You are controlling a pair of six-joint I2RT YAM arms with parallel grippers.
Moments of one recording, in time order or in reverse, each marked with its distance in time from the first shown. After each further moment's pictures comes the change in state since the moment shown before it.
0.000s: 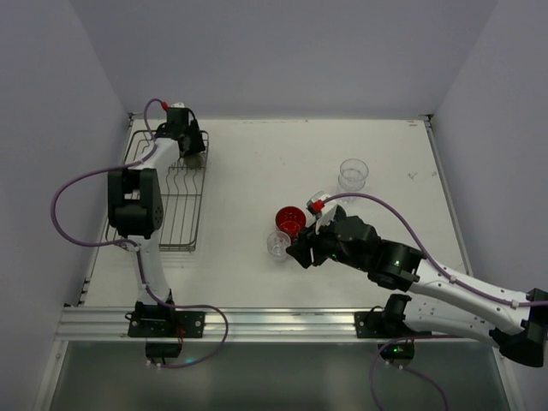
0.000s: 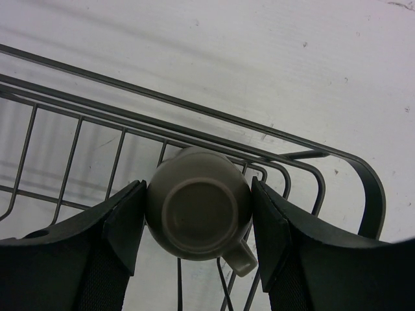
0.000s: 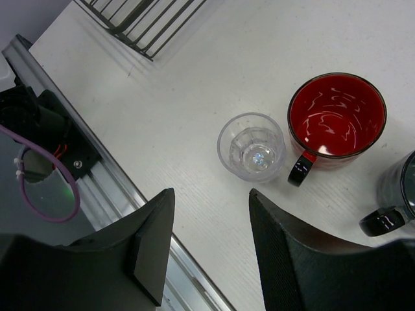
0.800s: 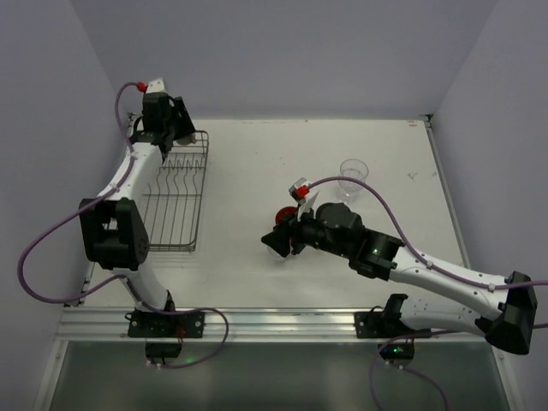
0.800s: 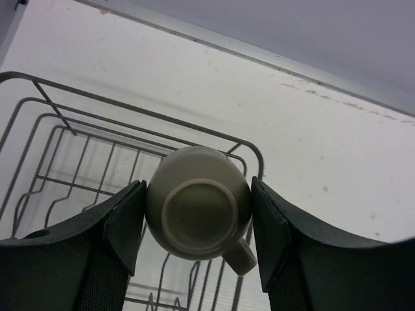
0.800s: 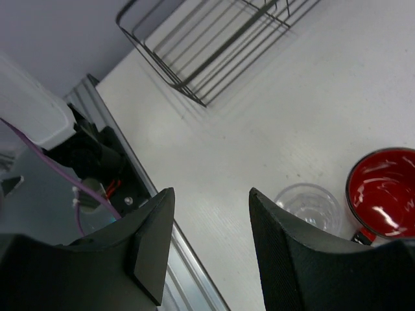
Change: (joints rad) left arm 0.009 -0.311 -0.089 0.033 0.021 -0.012; right arm -0.011 0.172 0.064 0.224 -0.105 0.032
